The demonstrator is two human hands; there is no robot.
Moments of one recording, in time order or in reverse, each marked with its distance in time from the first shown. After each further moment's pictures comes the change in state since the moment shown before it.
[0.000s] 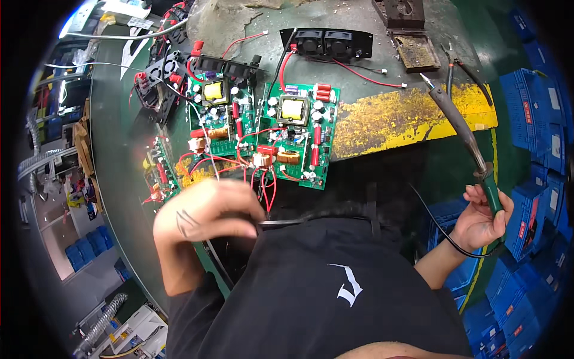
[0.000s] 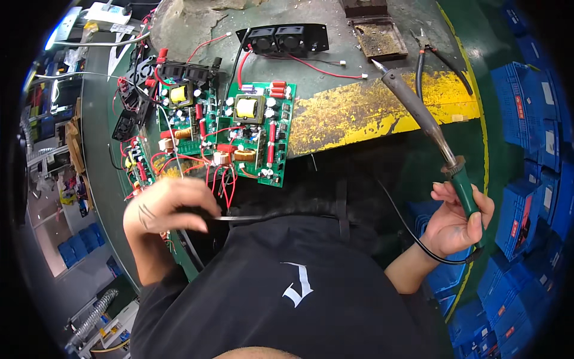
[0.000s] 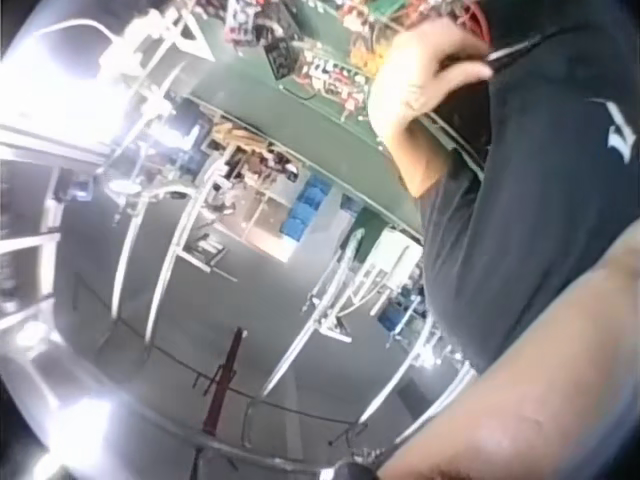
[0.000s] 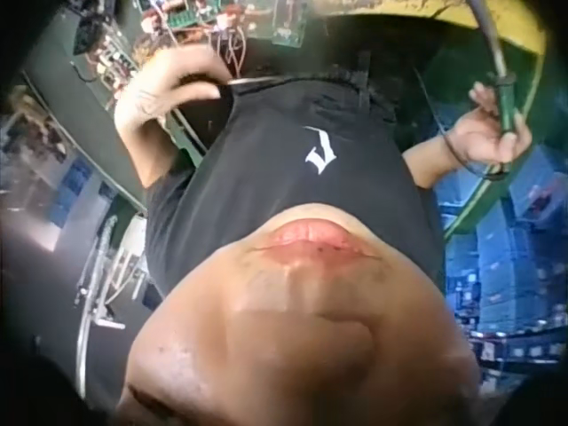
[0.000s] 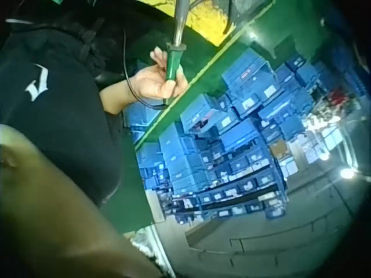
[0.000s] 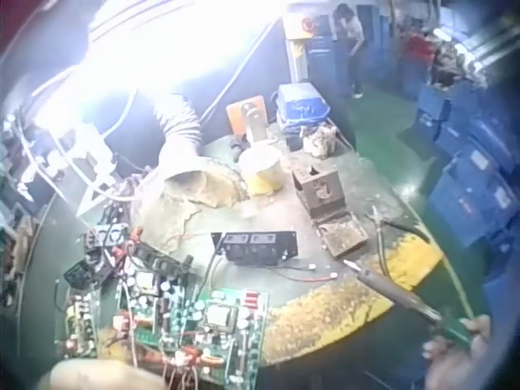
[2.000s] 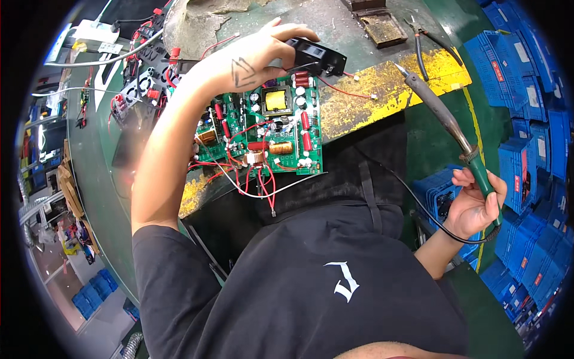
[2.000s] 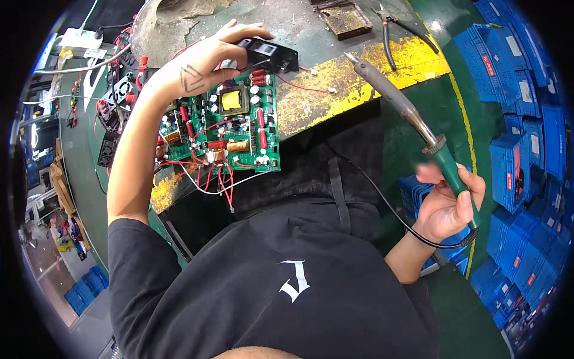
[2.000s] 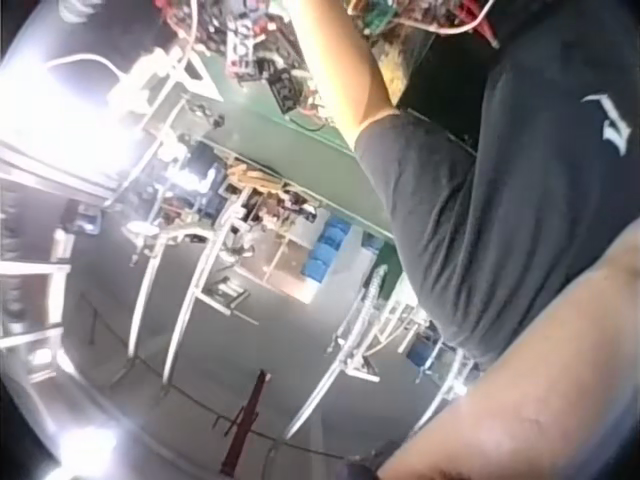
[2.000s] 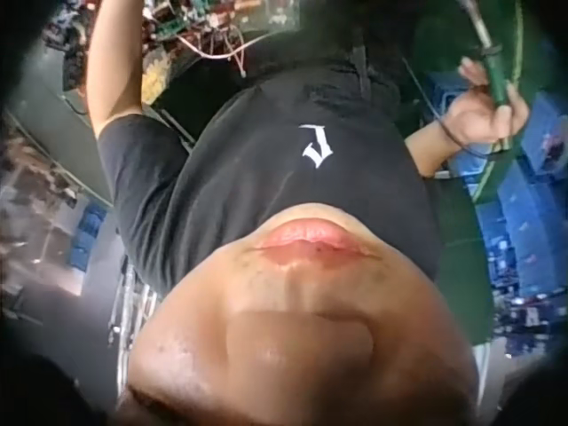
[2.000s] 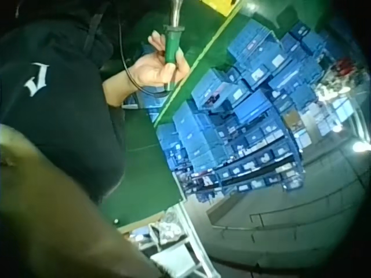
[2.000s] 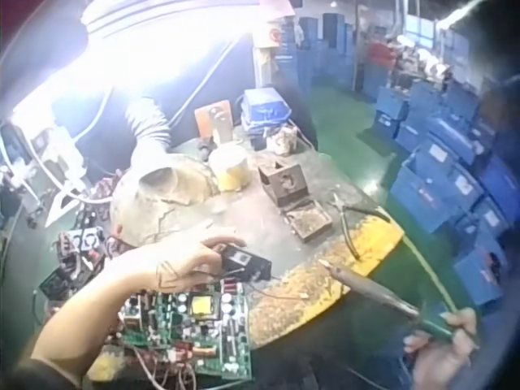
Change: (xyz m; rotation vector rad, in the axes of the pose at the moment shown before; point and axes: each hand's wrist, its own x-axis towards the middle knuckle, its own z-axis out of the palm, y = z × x) left_hand 0.144 -0.038 -0.097 0.781 0.282 0.564; right_hand -0.052 -0.032 0.035 -0.122 0.008 -0.088
